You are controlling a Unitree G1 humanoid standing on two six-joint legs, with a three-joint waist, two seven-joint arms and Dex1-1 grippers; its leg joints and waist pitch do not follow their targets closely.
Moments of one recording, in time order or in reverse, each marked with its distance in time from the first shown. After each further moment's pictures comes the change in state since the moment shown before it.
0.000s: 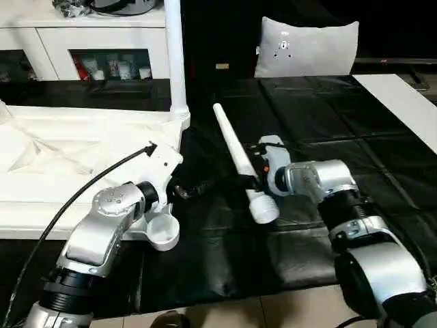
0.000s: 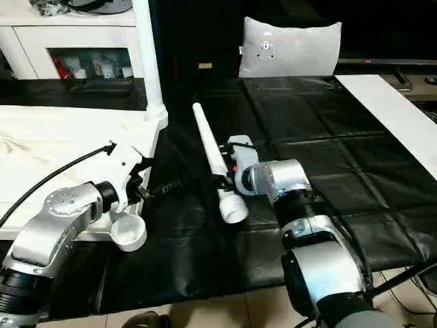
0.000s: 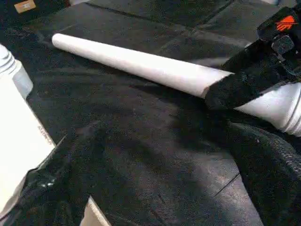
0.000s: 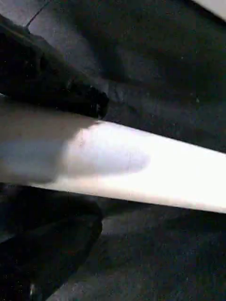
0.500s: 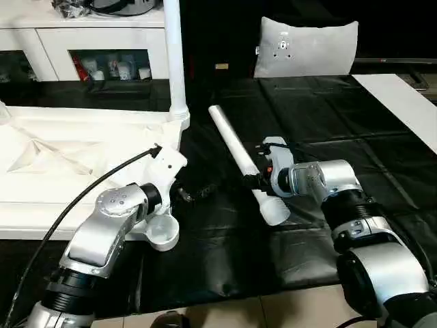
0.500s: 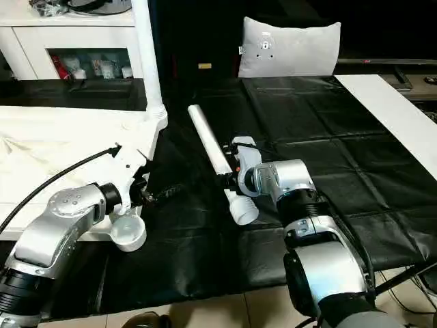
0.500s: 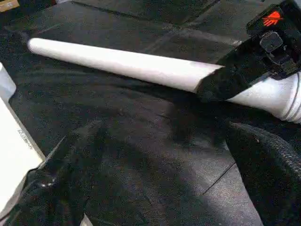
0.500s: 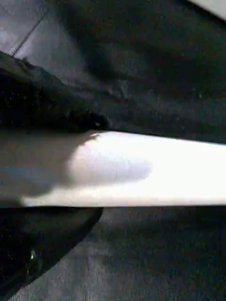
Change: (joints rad) left arm 0.000 -0.001 -0.019 0.001 0.000 0.000 -0.022; right arm 0.020 -0.005 -0.026 -0.032 0.014 0.035 0.002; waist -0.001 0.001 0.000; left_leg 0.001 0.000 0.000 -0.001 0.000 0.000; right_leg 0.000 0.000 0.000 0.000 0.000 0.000
